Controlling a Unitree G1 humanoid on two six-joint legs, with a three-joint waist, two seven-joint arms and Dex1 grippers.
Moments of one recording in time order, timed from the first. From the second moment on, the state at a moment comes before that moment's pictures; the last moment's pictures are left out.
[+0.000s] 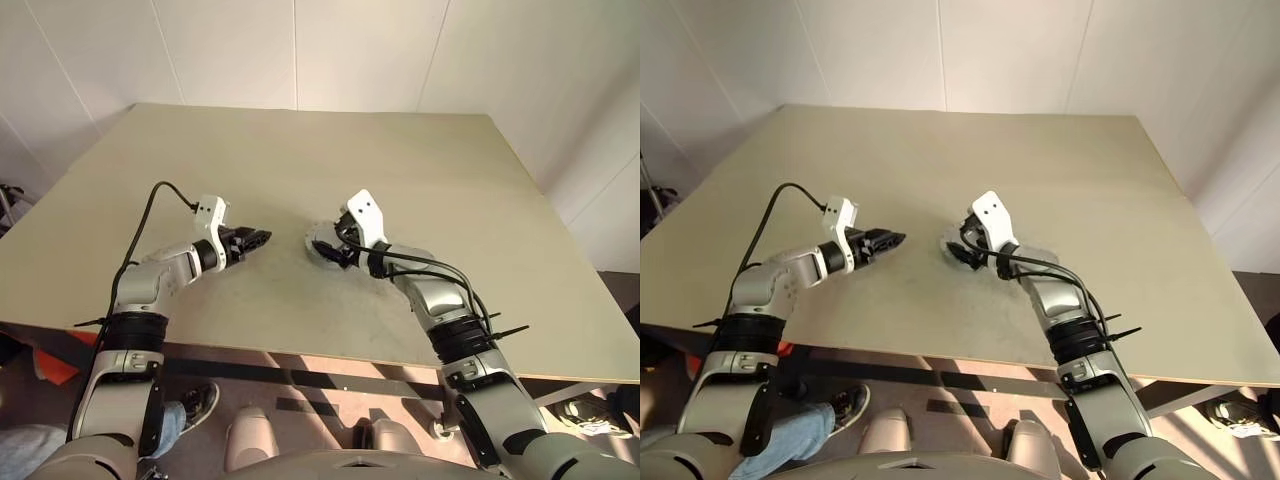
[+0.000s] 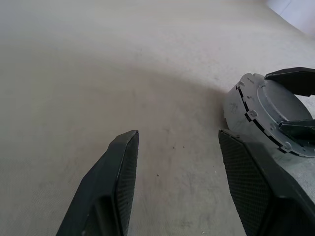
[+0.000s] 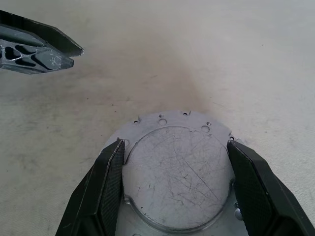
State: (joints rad) left arm -0.51 0.38 0.10 0.30 -0.41 0.68 -0.68; right arm -0.52 -0.19 0.19 0.29 0.08 0.36 0.58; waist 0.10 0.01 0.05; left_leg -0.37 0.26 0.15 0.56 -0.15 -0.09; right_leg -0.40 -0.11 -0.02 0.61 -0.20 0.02
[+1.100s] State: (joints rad) left arm -0.50 0.37 0.10 0.28 -0.41 0.68 -0.68; right arm -0.49 -0.18 0.18 0.25 0.09 0.35 0.59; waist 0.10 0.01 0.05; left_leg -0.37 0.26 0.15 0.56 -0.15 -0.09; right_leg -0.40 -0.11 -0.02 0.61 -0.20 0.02
